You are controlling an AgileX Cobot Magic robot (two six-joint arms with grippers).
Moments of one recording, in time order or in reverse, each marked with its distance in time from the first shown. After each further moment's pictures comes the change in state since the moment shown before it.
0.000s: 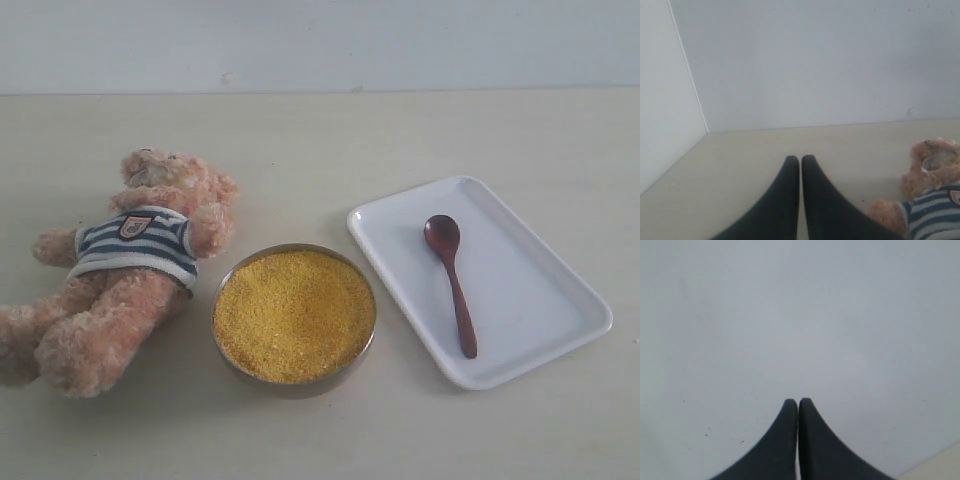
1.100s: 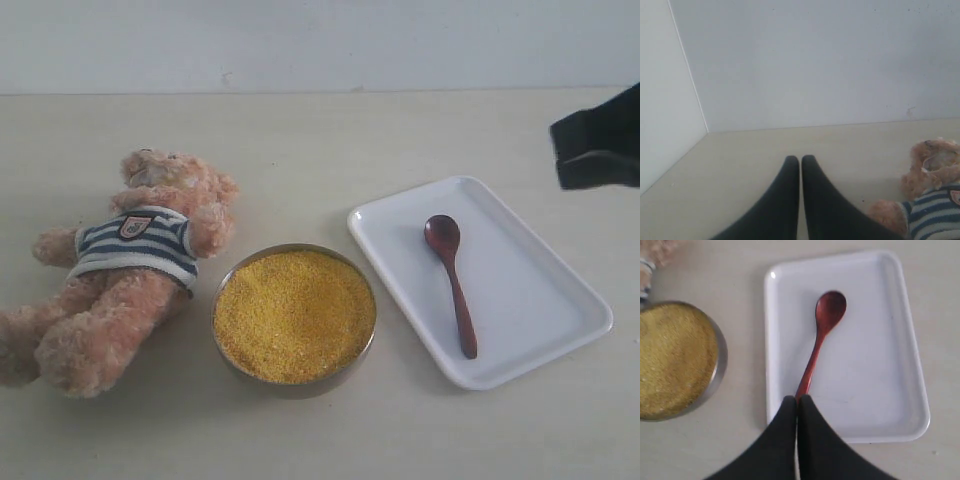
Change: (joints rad) left arm 0.000 0.000 0.000 0.000 0.000 0.000; right arm 0.081 1.127 -0.889 0.118 1.188 -0.727
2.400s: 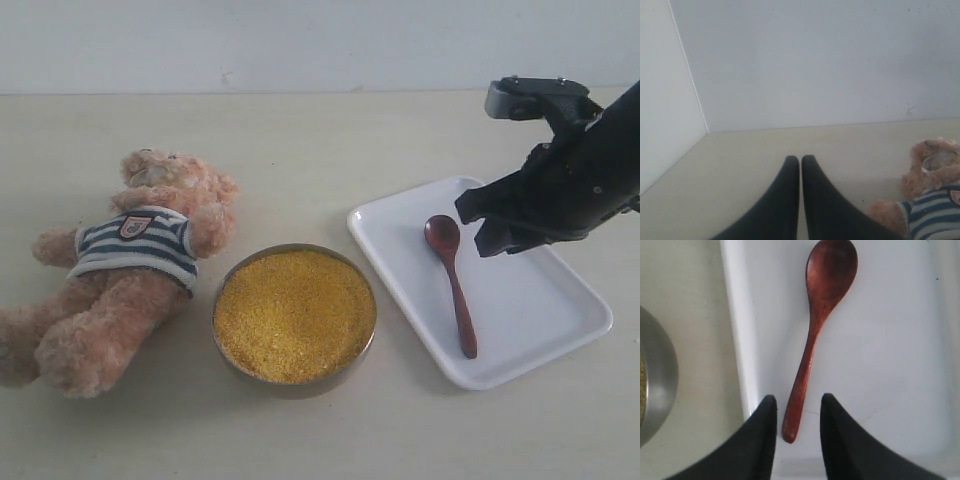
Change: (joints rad) left arm 0.000 0.000 0.000 0.000 0.000 0.000; right arm 0.000 0.418 -0.002 0.105 -0.168 -0.106
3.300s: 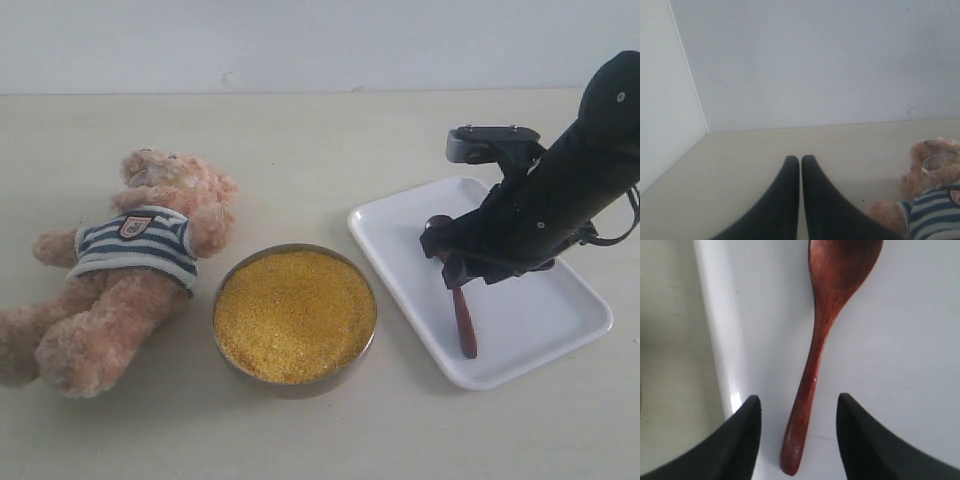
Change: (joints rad) left arm 0.000 0.000 0.000 0.000 0.000 0.000; right arm 0.072 0.169 -0.004 -0.022 -0.098 0.064
